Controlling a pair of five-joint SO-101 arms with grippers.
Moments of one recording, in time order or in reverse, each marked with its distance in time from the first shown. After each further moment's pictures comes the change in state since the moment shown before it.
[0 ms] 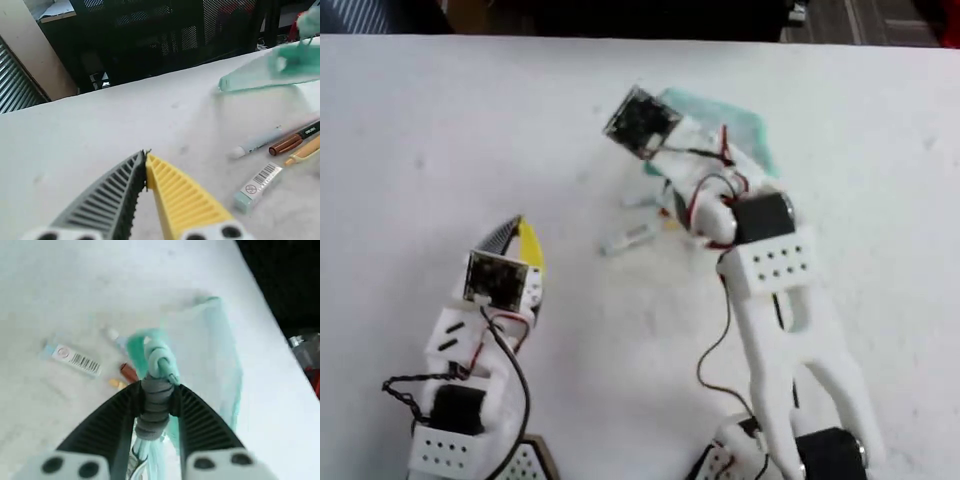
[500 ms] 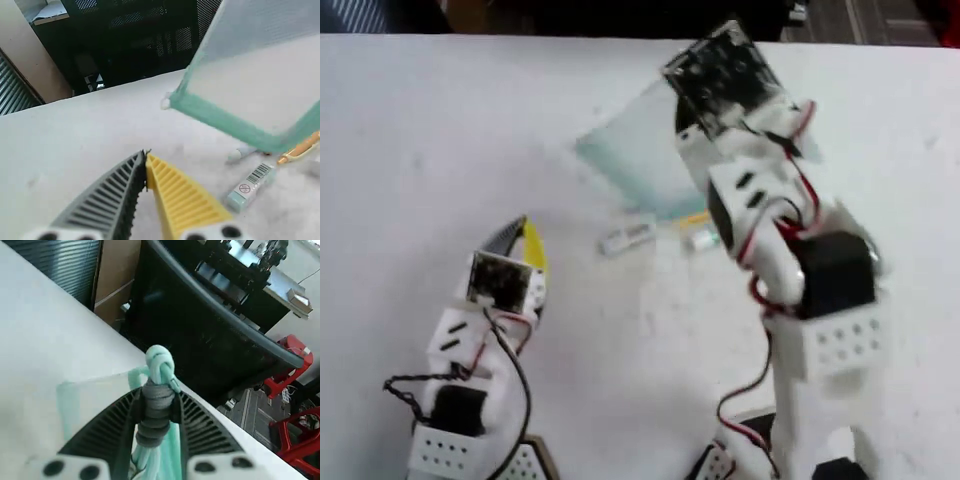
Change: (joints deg) left arm 1.0 0.0 0.0 0.0 -0.1; right arm 0.0 -8.3 -24.8 7.6 -13.5
